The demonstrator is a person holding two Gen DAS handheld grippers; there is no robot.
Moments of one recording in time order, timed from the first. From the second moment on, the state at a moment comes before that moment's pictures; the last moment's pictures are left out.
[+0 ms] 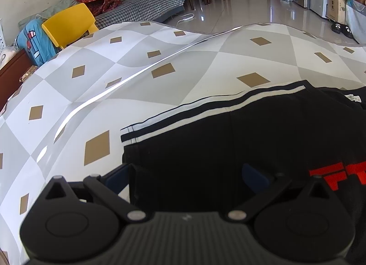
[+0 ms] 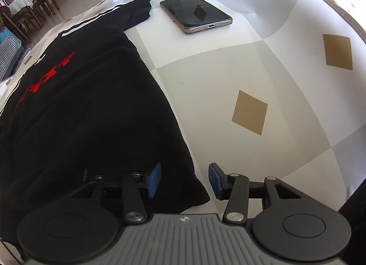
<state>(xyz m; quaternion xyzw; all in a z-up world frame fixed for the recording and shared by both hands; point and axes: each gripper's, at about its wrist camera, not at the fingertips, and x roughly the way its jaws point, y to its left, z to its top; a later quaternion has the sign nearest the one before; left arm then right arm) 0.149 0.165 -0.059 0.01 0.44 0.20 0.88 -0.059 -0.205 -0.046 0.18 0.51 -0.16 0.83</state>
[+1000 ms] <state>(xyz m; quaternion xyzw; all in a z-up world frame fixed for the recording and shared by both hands) 0.141 0.142 -0.022 0.03 0.42 0.14 0.90 -0.071 -0.210 -0.048 0.25 0.50 -0.14 0.82</state>
